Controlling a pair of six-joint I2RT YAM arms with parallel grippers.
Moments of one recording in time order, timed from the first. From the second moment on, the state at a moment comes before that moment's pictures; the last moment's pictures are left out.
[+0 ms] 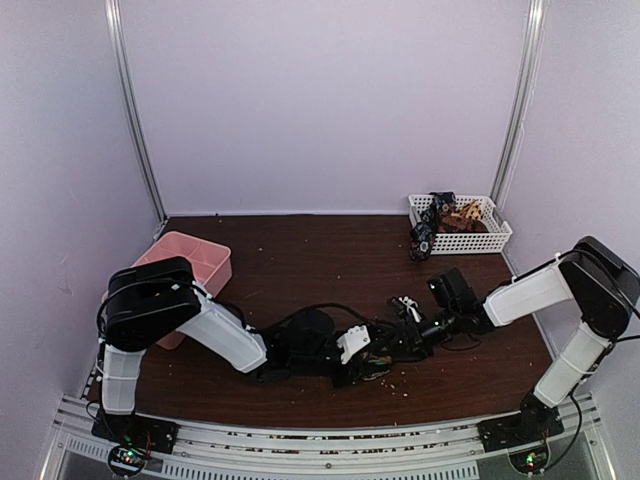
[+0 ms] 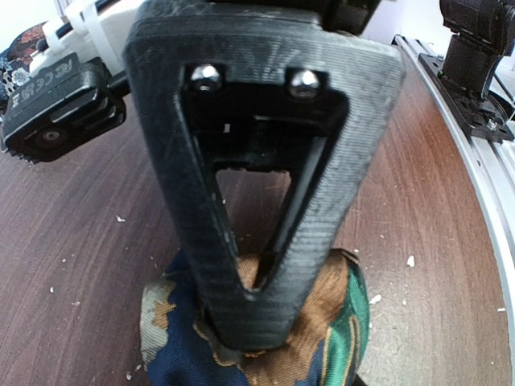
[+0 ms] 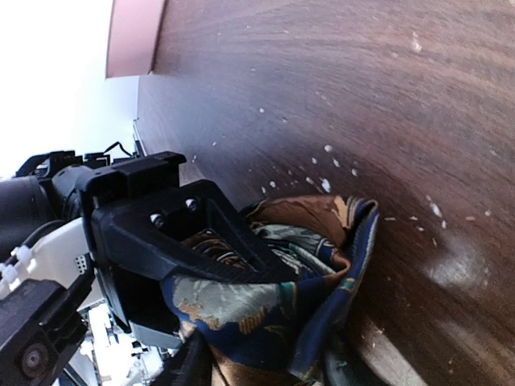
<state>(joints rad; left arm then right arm) -1.17 2.12 0.97 0.71 0.20 0.12 0.57 1.62 0.59 0.14 -0.88 0.64</state>
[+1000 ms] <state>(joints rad) -1.17 2.11 0.94 0.68 0.14 0.09 0.60 1.60 0.56 0.22 -0.84 0.66</state>
